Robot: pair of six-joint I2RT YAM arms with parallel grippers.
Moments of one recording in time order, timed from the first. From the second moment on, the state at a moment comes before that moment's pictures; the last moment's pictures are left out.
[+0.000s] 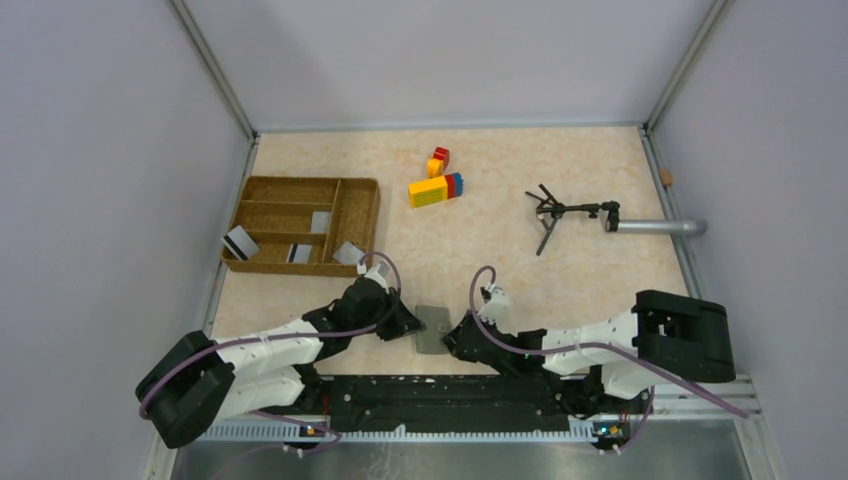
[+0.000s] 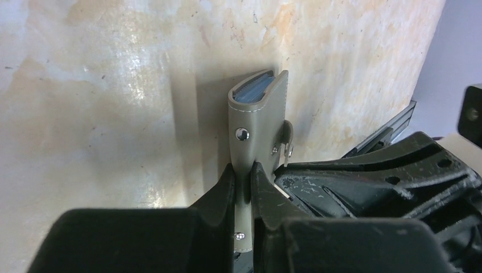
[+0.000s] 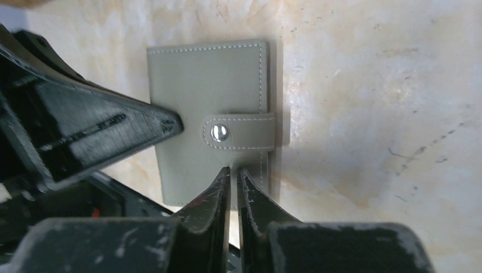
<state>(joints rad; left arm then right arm) -0.79 1.07 0.24 0.15 0.17 -1.10 1.38 1.42 0.39 0.32 0.54 1.40</state>
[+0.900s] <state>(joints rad) -0.79 1.08 0.27 0.13 0.16 -1.07 1.25 1.56 0.87 -0.32 0.38 0.89</state>
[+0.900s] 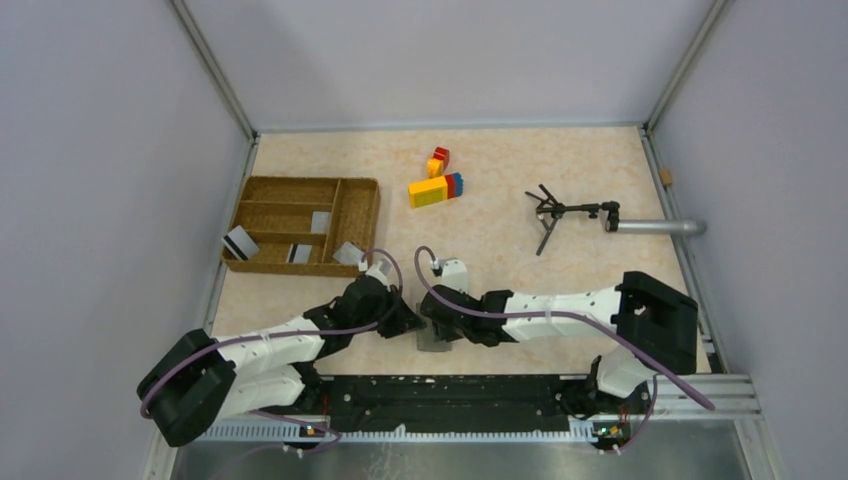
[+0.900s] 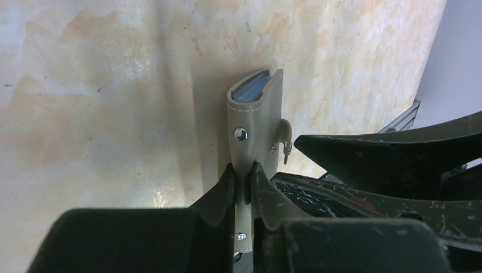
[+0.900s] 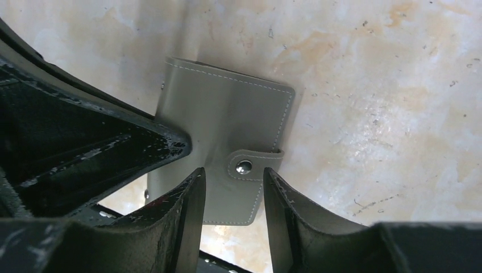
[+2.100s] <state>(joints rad) -0.78 1.11 0.28 0.15 0.17 -1.07 1.25 1.65 0.97 -0.41 0.43 0.85</state>
